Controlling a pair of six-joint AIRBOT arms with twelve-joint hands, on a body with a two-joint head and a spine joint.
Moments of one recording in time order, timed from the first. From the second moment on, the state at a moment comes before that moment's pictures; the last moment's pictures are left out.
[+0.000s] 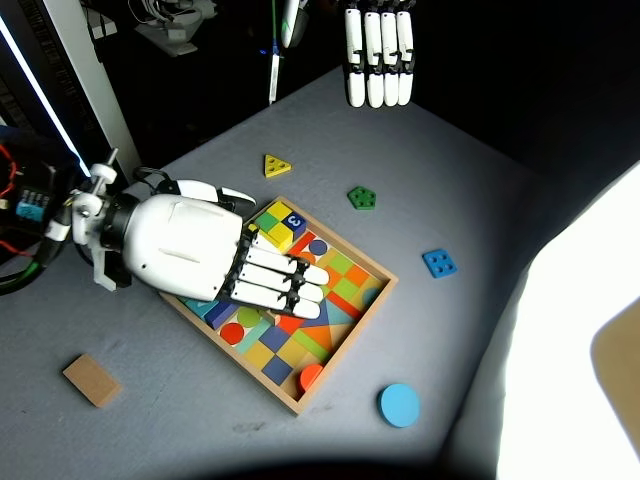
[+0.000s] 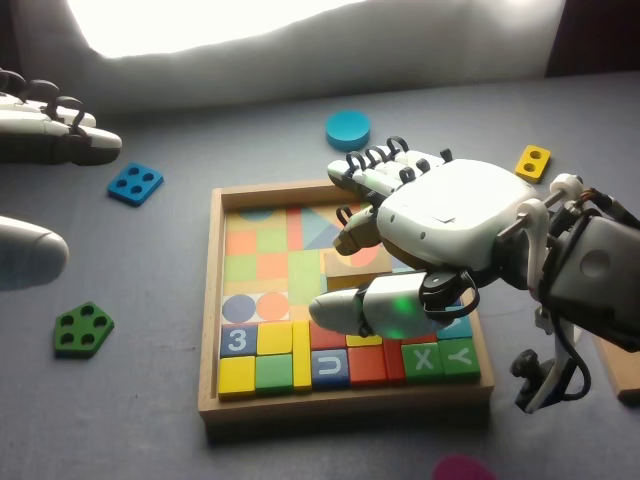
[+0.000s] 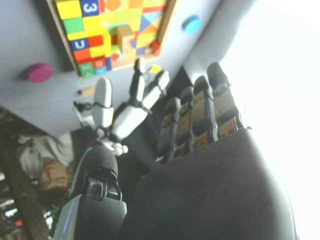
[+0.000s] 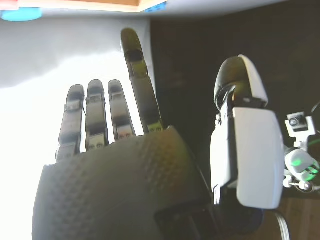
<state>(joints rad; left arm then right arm) -0.38 -0.32 0.71 3.00 -0.88 -1.88 -0.41 -1.21 0.91 1.01 0.49 -1.99</state>
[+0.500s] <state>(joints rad) -0.38 -0.32 0.71 3.00 -0.88 -1.88 -0.42 -1.24 0.95 1.01 0.50 -2.00</state>
